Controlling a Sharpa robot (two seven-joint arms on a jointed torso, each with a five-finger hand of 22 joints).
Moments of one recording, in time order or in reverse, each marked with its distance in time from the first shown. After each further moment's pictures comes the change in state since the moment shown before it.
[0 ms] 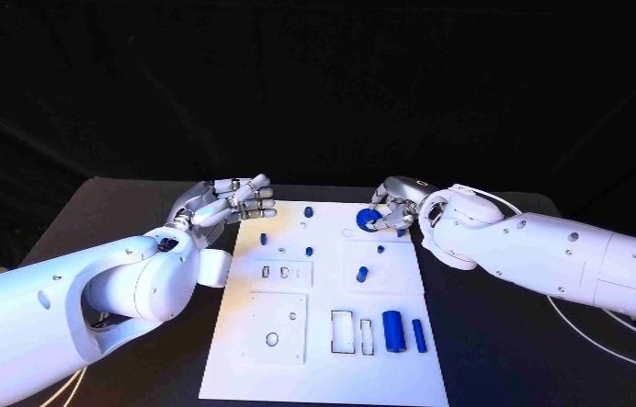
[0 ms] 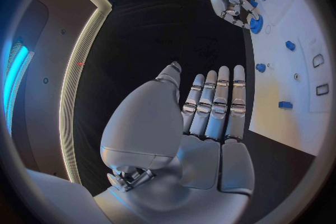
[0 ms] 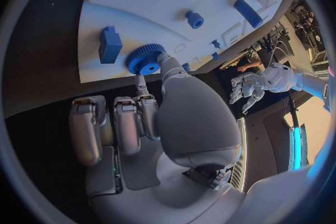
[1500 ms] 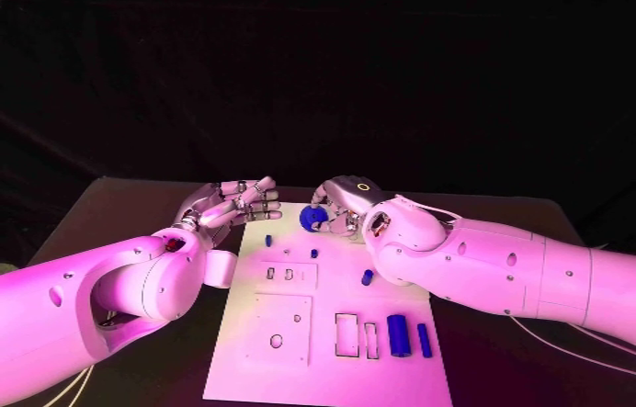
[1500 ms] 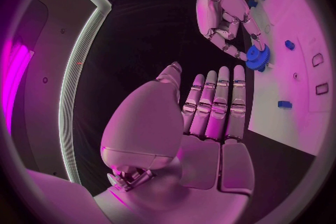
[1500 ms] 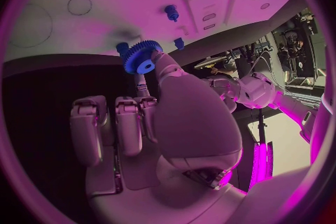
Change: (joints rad) left arm 0.000 0.007 0.000 -0.007 0.000 0.003 -0.004; left_hand 0.004 0.004 0.000 0.000 0.000 0.000 0.000 -0.004 0.000 0.000 0.000 -0.005 0.000 -0.004 0.004 -0.006 0.000 0.000 0.000 0.000 0.000 0.000; right arm -0.008 0.194 -0.006 0.049 -0.229 -0.161 -0.025; right_hand 0.050 0.021 0.120 -0.006 -0.090 0.069 -0.002 0.029 0.007 0.005 -0.034 0.039 0.000 0.000 -0.022 0.004 0.000 0.000 0.000 -0.018 0.020 -0.001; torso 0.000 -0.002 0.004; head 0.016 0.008
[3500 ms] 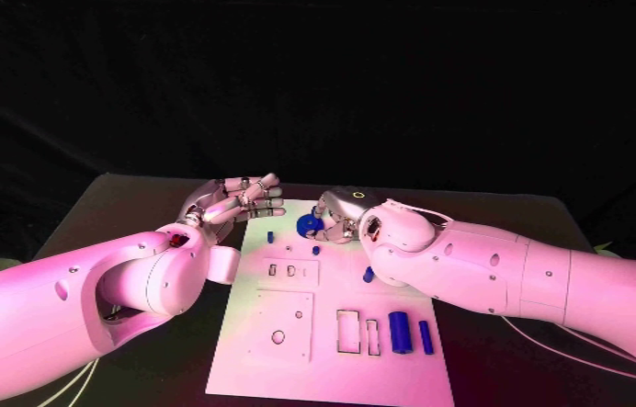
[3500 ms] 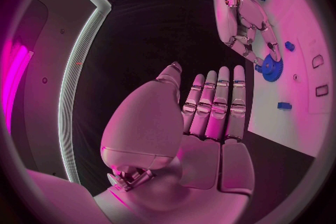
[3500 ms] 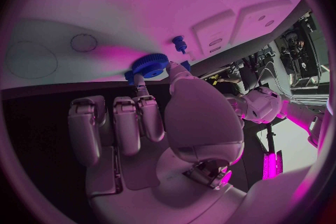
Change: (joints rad) left arm 0.000 0.000 0.000 0.000 0.000 0.000 -0.003; left_hand 0.000 0.000 0.000 0.000 0.000 0.000 0.000 0.000 0.000 0.000 0.000 -0.004 0.000 0.000 0.000 -0.006 0.000 0.000 -0.004 0.004 0.000 0.000; right arm -0.023 0.056 -0.010 -0.087 0.005 0.111 -0.022; right_hand -0.233 -0.016 -0.046 0.126 0.019 -0.025 0.005 -0.135 -0.023 -0.001 0.044 -0.031 0.000 -0.002 0.034 0.004 -0.001 0.000 0.002 0.031 -0.010 0.000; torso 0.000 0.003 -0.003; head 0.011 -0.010
